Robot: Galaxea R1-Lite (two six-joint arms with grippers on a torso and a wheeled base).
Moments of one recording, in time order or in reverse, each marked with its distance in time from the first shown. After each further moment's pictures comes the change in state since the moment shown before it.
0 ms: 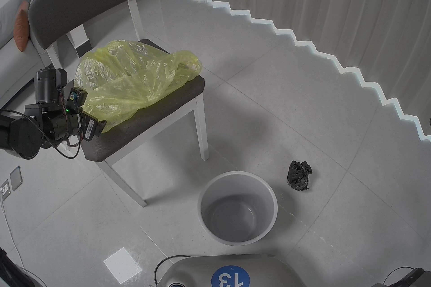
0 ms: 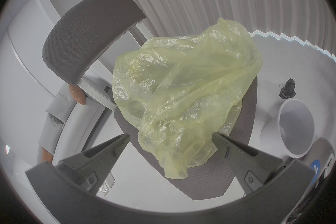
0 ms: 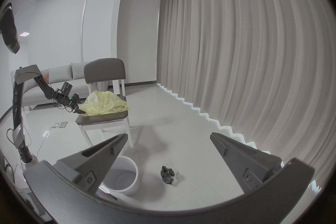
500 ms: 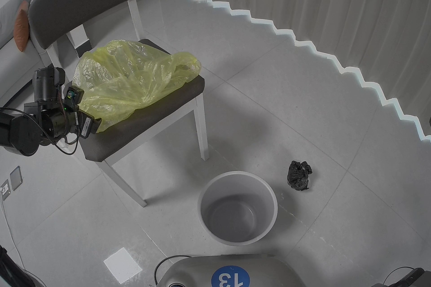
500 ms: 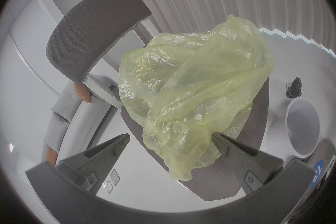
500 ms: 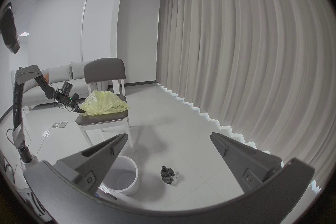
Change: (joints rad) left arm 0.026 0.014 -0.021 0.000 0.023 0.009; right arm -0.001 0.001 0.000 0.000 0.000 0.000
